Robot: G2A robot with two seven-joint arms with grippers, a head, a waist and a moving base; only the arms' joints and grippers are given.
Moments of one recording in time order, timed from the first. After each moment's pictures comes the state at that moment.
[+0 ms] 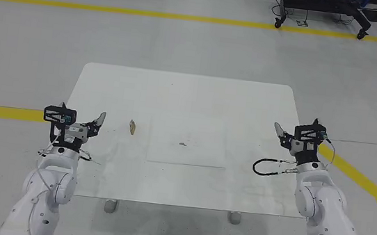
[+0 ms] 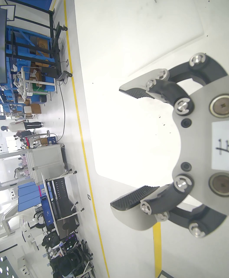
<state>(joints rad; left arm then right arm) 1.73 -1.15 -1.60 -1.80 1.33 0.00 0.00 -1.73 -1.15 1.60 -1.80 -1.33 0.00 0.00</state>
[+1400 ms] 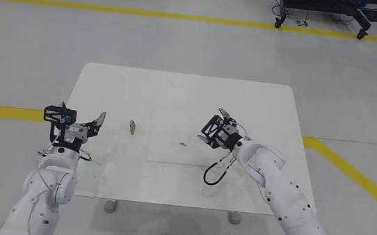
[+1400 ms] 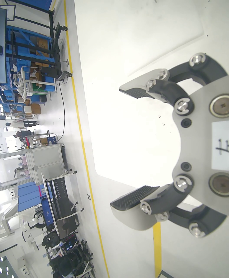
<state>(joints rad) 1.73 -1.15 -1.60 -1.80 1.33 0.00 0.00 -1.27 -1.21 1.07 -1.53 -1.56 -0.41 0.21</state>
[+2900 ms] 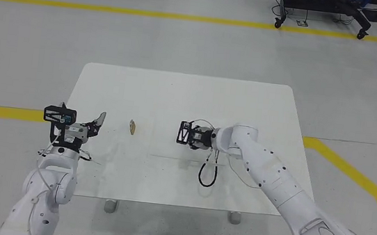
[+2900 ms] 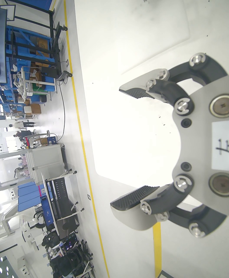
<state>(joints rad) 1.73 -1.15 -1.60 -1.80 1.33 0.00 0.00 -0.95 -1.28 0.82 -1.20 -1.50 -0.74 0.25</state>
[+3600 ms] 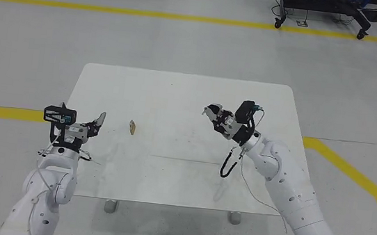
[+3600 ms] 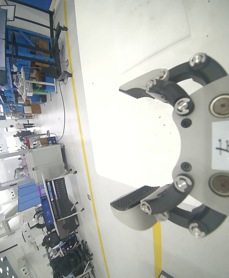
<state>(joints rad) 1.73 -1.15 -1.60 -1.80 1.33 0.00 0.00 -1.20 -1.22 1.14 -1.30 -1.01 -0.72 -0.15</state>
